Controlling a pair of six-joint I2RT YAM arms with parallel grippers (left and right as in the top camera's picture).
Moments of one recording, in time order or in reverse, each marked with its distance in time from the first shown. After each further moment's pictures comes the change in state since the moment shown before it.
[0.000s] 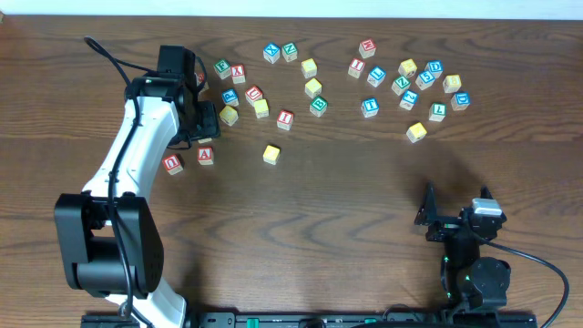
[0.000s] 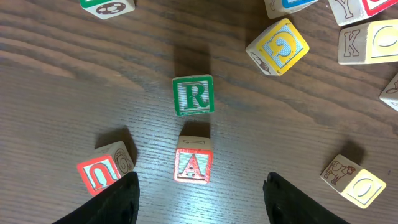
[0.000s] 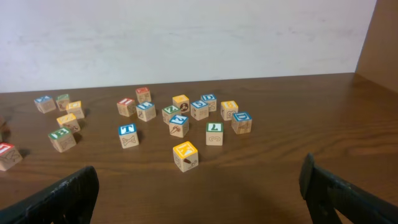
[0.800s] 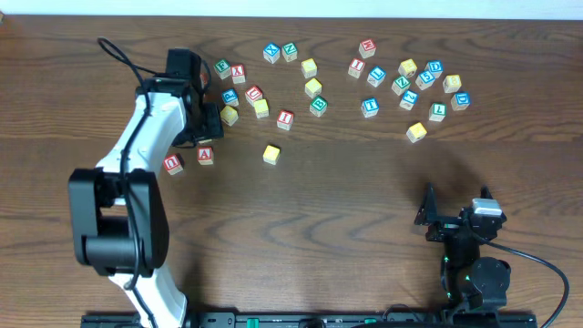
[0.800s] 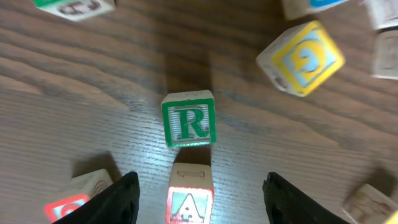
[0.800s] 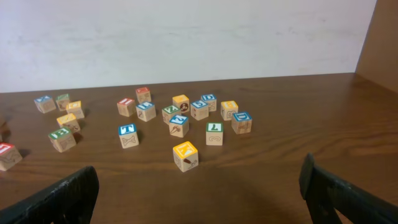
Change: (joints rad) left arm 0.000 0.119 0.000 0.072 0.000 0.000; right arm 0.000 0.000 0.000 0.000 0.000 0.000
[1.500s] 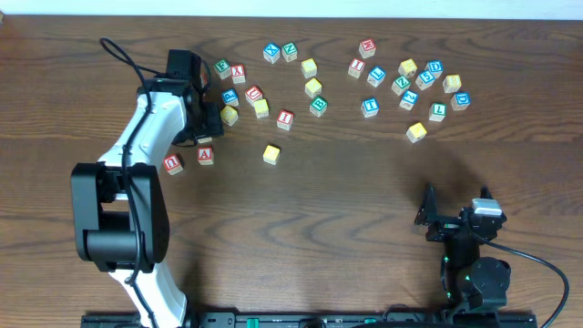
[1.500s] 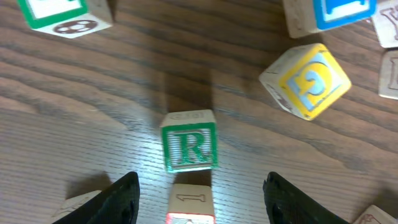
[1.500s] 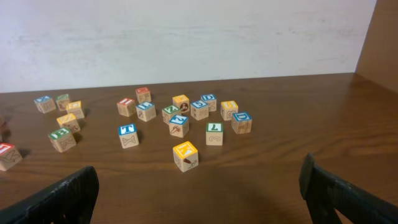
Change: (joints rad) left arm 0.010 0.017 0.000 0.048 0.000 0.000; right arm 0.000 0.000 0.000 0.000 0.000 0.000
